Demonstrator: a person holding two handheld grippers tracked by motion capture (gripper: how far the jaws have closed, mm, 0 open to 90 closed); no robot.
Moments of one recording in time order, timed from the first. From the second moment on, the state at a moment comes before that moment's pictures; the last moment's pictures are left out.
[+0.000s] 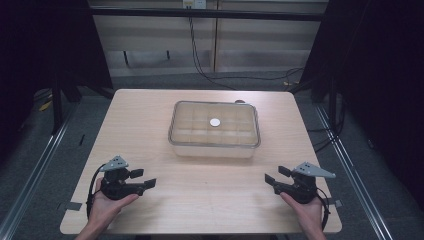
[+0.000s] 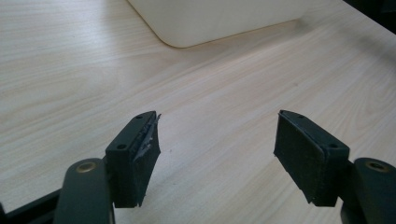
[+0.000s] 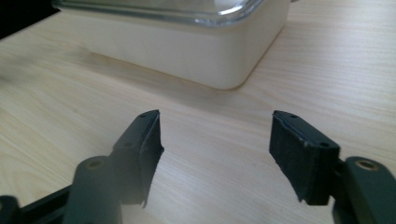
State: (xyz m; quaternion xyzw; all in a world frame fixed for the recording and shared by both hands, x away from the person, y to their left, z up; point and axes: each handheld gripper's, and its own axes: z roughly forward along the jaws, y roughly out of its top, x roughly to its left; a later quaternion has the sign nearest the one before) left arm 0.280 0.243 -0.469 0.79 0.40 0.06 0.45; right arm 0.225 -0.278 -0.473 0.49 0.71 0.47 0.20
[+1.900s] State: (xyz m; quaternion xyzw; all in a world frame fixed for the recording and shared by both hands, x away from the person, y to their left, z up) left arm 0.349 0.224 -0.431 0.80 0.39 0.09 0.45; right arm 0.309 -0.275 -0.409 0.48 0.72 0.47 0.18
